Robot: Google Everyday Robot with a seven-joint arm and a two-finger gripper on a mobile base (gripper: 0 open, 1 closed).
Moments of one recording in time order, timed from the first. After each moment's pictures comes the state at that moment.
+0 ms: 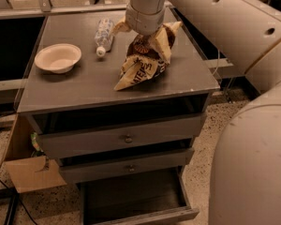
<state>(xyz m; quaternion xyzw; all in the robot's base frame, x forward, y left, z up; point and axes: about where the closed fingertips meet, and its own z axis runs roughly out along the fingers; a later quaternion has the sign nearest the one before) 0.675 -0.007 0.906 -0.95 0.26 -0.14 0.10</state>
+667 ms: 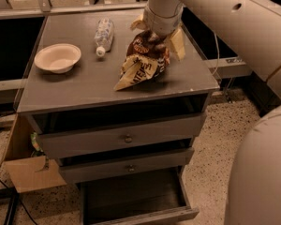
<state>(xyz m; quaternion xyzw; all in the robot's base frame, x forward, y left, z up) 0.697 -0.054 0.903 -0.93 0.31 -0.18 0.10</state>
